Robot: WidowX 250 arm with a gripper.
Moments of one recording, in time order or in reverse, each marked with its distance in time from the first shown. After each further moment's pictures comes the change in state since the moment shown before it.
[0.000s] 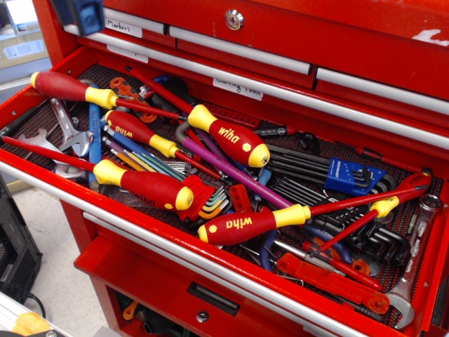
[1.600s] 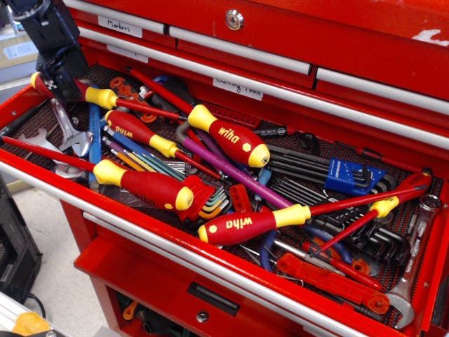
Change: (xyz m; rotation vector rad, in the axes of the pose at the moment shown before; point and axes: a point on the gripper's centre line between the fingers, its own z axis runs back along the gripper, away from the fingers) arm -0.002 0.088 -0.090 0.167 -0.232 -0.558
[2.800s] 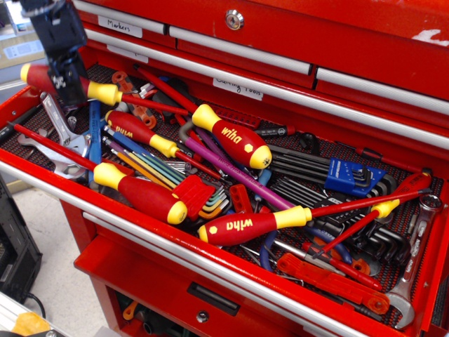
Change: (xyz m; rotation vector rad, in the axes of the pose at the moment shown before) arm 0.019 -0.023 0.014 -0.151 0.110 0.175
